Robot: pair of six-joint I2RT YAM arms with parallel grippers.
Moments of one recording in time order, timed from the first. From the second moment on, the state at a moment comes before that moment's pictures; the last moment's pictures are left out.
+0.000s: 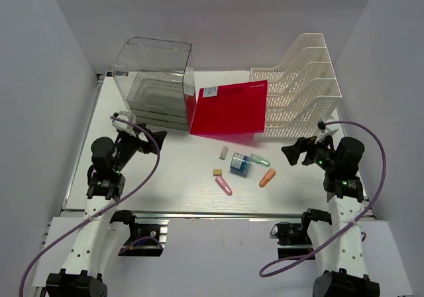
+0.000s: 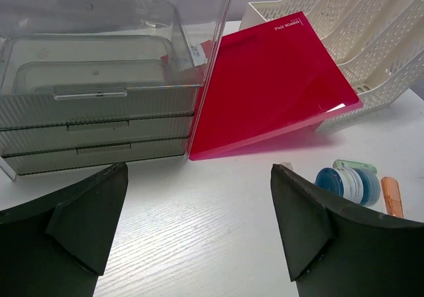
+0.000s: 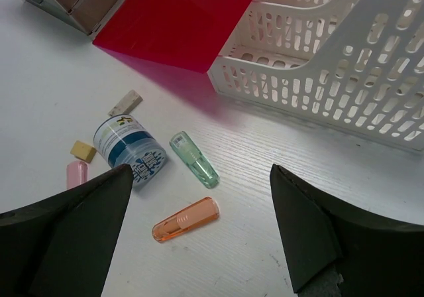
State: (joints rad) left arm -0.06 0.65 0.52 0.10 0.43 -0.16; right arm -0.19 0.62 0.54 -0.32 -0.70 -0.02
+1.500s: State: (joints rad) left arm -0.06 0.85 0.52 0.11 0.34 -0.35; right arm -0.23 0.56 0.42 -0.29 -0.83 -0.29
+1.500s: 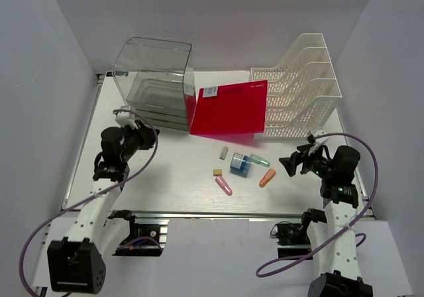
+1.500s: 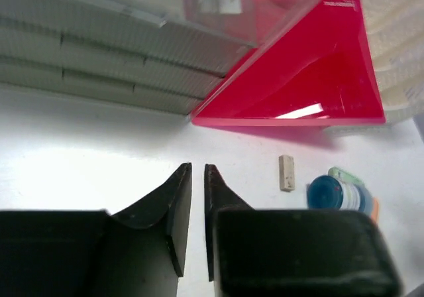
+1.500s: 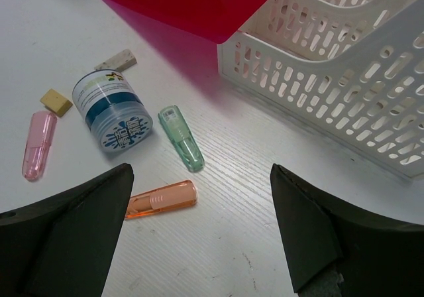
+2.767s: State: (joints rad) left arm 0.06 1.27 0.41 0.74 0.25 -1.26; right arm -0.23 0.50 0.42 -0.30 -0.83 -0.30
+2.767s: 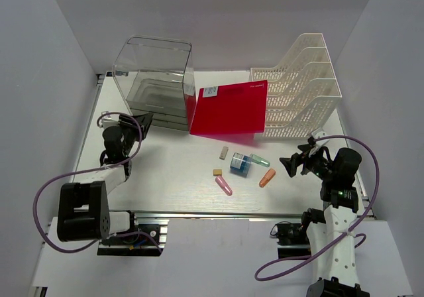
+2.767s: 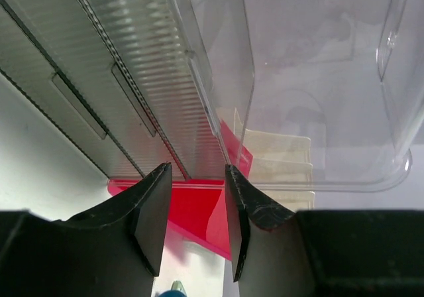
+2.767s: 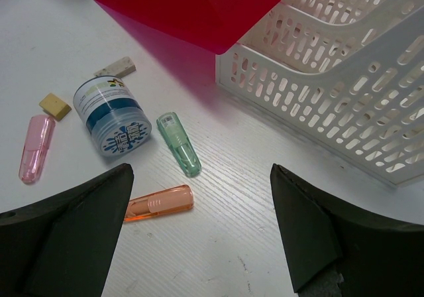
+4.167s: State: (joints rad) left arm 0.06 1.59 0.54 1.03 0.25 -1.29; right arm -0.23 0.52 0.42 -0.30 -0.83 -0.30
